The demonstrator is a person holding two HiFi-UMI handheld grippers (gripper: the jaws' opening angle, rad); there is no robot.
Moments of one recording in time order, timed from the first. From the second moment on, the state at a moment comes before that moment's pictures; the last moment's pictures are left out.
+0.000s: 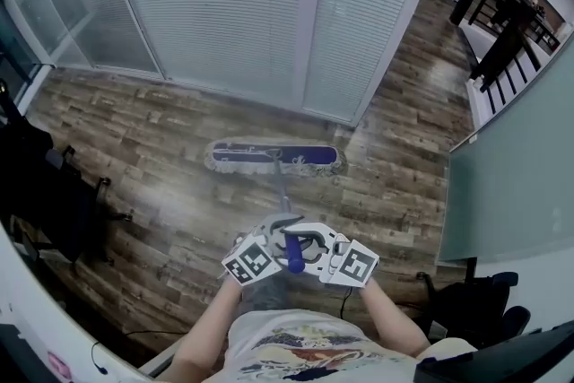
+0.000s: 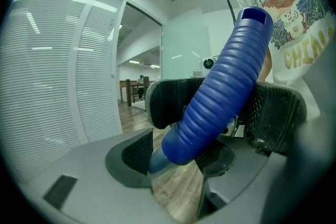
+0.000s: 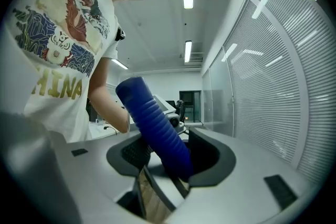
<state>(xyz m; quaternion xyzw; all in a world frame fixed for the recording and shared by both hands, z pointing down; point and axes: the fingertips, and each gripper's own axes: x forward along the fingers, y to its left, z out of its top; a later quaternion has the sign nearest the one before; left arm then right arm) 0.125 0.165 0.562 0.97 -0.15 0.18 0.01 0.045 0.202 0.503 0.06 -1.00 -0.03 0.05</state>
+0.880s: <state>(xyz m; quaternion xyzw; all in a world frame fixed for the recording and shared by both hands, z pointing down) 0.052 -0.088 0.585 0.98 -0.12 0.18 0.01 -0.030 -0.057 0.527 0.12 -0.99 0.03 0.04</state>
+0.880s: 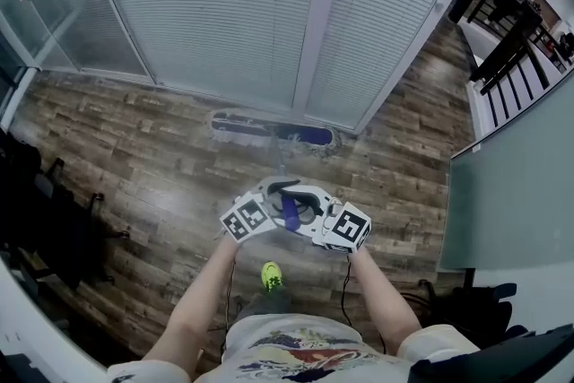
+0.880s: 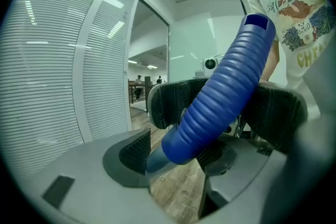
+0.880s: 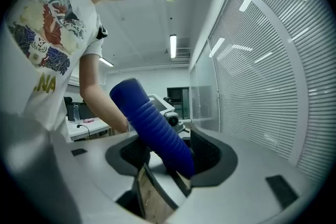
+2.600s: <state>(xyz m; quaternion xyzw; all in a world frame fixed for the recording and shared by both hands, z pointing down) 0.108 0.399 0.568 0.93 -0.31 0.17 0.07 0.048 0.459 0.508 -0.10 -0.99 -0.02 0.00</state>
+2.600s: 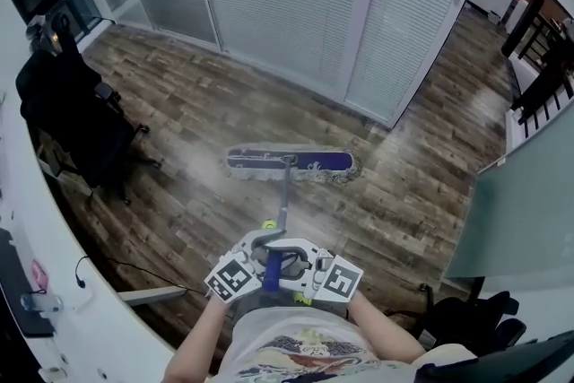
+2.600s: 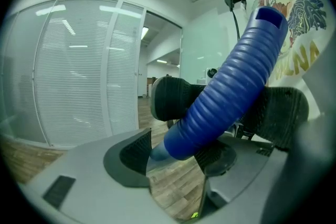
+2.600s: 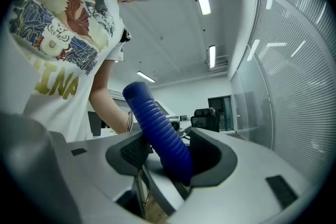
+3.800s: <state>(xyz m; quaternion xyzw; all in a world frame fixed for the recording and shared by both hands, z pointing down) -0.090 0.024 0.559 0.94 -0.29 0.15 0.07 -0.159 0.082 0.489 -0.08 -1.00 0.00 -0.02</state>
